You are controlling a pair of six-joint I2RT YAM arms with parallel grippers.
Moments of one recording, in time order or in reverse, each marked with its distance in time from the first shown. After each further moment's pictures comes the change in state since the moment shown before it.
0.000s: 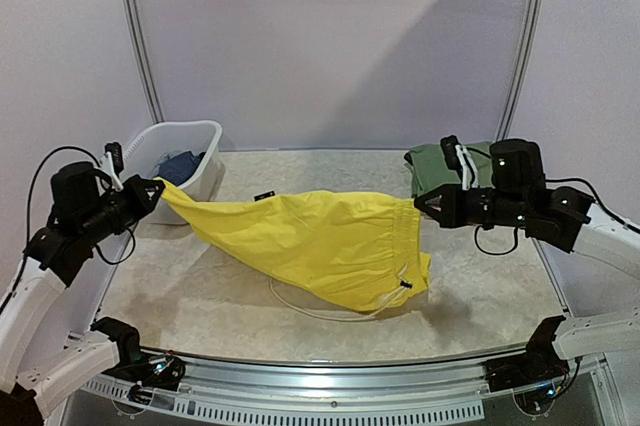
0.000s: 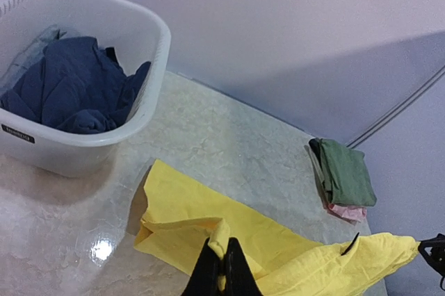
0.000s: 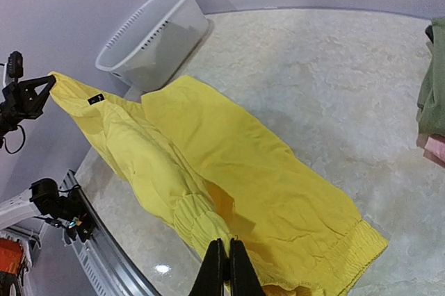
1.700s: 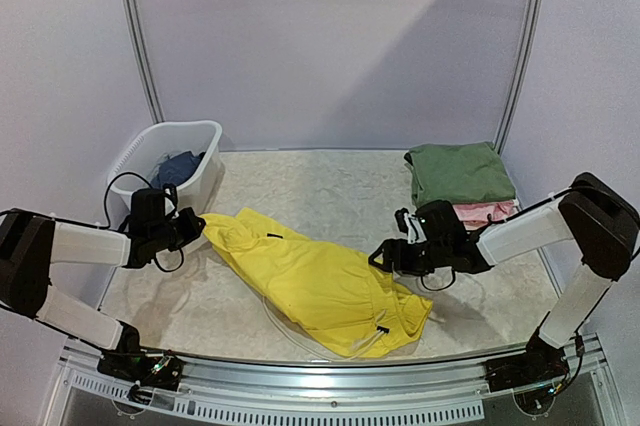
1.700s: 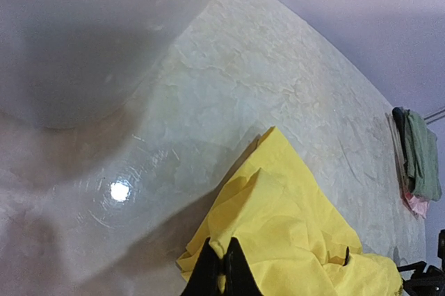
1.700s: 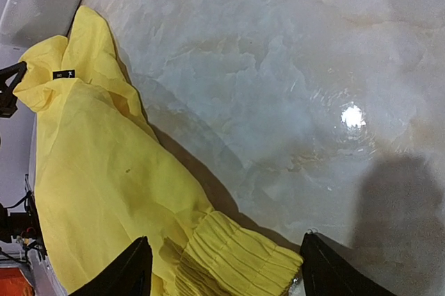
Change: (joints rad) left arm 0.001 0.720 -0.224 0.679 -0.015 -0.036; right arm -0.005 0.642 -0.196 0.554 -0.072 0.221
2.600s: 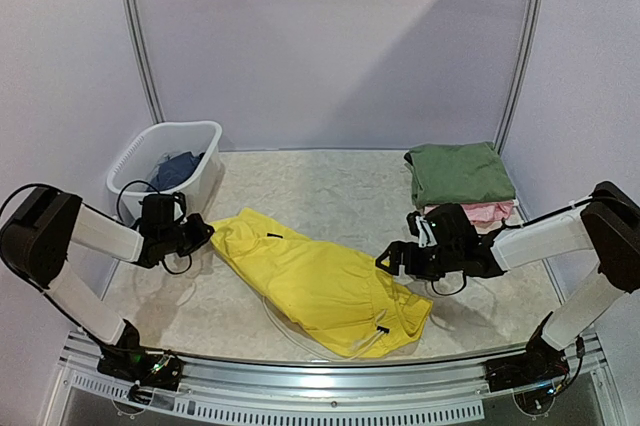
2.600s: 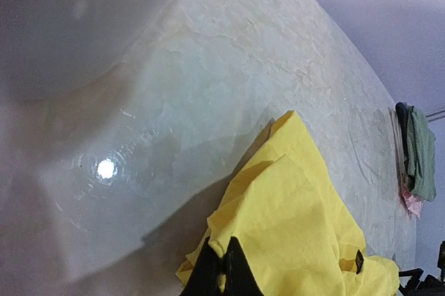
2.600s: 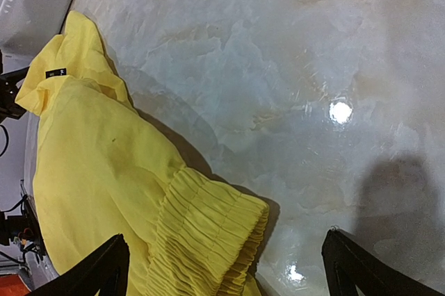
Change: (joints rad) left arm 0.000 0.192 0.016 0.125 0.056 -0.068; right arm -0.001 -0.119 -0.070 -0.070 0.048 0.024
